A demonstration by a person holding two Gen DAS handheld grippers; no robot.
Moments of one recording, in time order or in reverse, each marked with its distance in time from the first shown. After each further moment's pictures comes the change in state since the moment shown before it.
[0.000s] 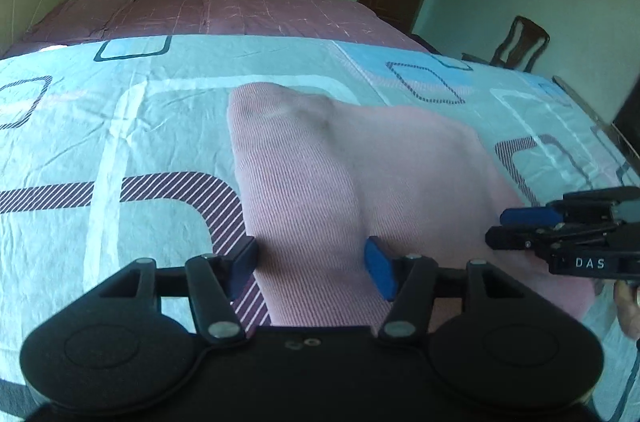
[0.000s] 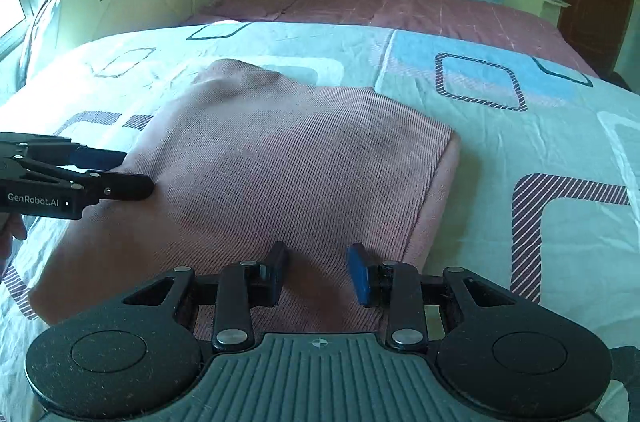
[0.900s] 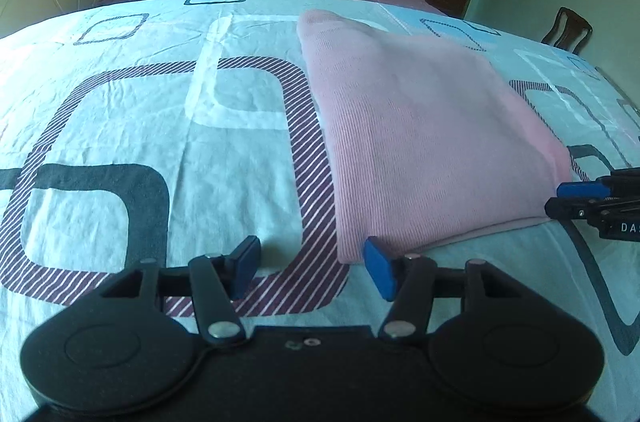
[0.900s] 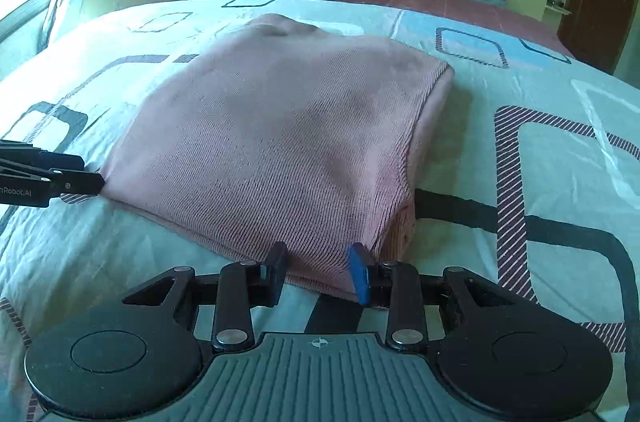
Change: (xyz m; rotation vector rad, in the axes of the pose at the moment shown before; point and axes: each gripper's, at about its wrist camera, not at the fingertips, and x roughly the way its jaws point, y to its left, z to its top) left arm -0.080 -0.012 -0.106 -0.059 0.044 0.167; right arm -0.058 0.022 -0.086 -0.062 0.027 -0.005
